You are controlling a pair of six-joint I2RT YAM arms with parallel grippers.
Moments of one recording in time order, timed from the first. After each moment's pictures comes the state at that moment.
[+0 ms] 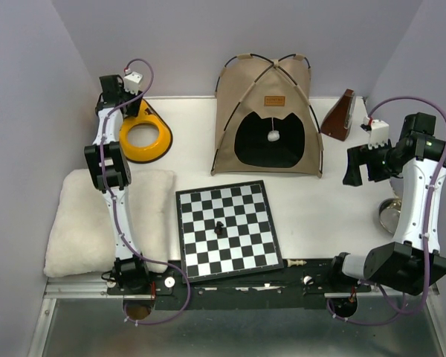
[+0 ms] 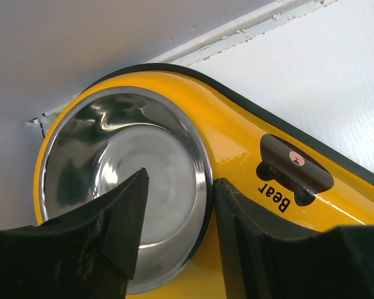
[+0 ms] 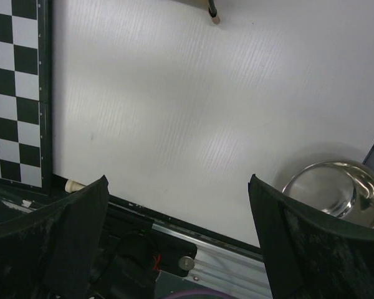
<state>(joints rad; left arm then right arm) 0.21 2.57 2.36 -0.37 0.29 0.46 -0.36 1.28 1.45 -1.33 -0.43 -0.57</state>
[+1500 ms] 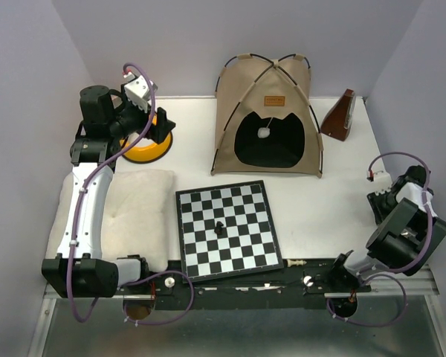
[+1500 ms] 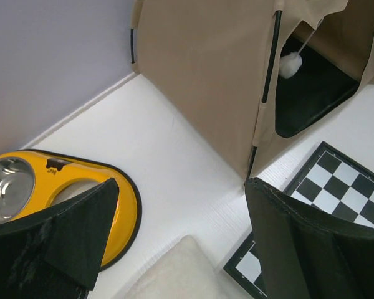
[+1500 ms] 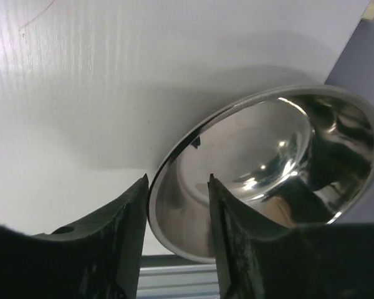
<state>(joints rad) 0.00 1.24 1.42 -0.47 0.66 0.27 -0.70 1.44 0.83 -0.67 -0.06 -0.97</state>
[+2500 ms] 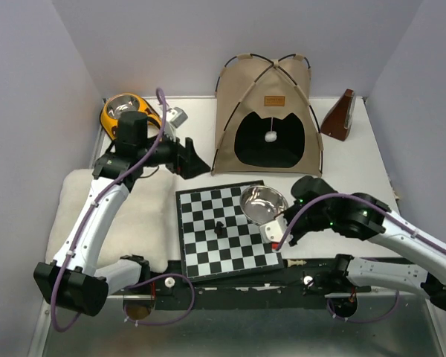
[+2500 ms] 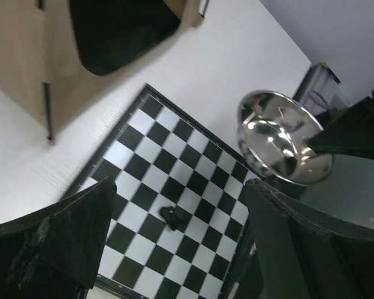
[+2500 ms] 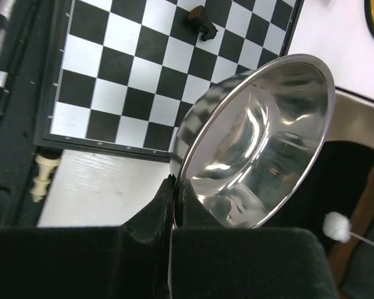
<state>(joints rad) -0.20 1.15 1.24 -0.59 0.81 -0.10 0.97 0.92 1.10 -1.05 -0.26 -1.03</state>
